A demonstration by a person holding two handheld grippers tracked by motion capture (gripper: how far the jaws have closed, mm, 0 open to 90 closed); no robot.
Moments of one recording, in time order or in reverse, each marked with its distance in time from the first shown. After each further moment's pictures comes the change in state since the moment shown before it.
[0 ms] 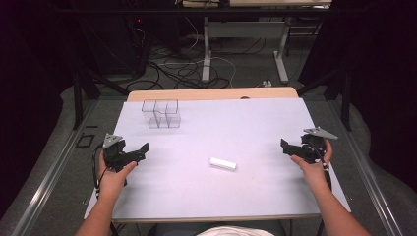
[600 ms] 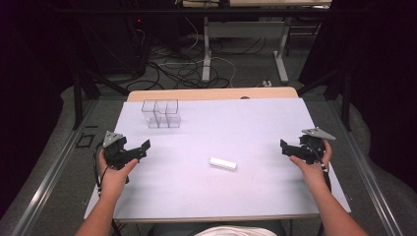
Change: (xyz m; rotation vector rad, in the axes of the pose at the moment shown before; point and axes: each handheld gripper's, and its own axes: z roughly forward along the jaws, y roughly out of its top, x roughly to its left) left arm -0.010 0.011 -0.001 -0.055 -0.016 -0.011; right arm 0.004 -0.001 -0.002 -0.006 -0.033 -0.049
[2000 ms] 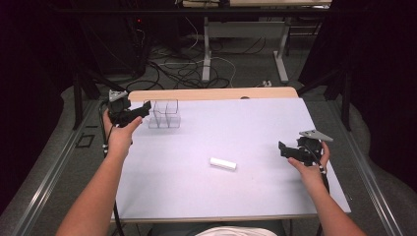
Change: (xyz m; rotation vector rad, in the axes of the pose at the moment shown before) left arm -0.008 0.108 0.041 -0.016 0.097 0.031; right arm 0.005 -0.005 0.001 0.013 0.028 -0.014
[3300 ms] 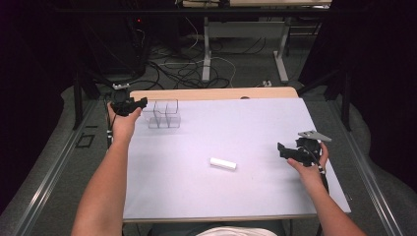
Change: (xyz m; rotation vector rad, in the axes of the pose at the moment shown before) left arm 0.026 0.009 0.049 0.139 0.052 -0.041; right arm 0.001 -0.003 0.003 0.023 0.016 0.002
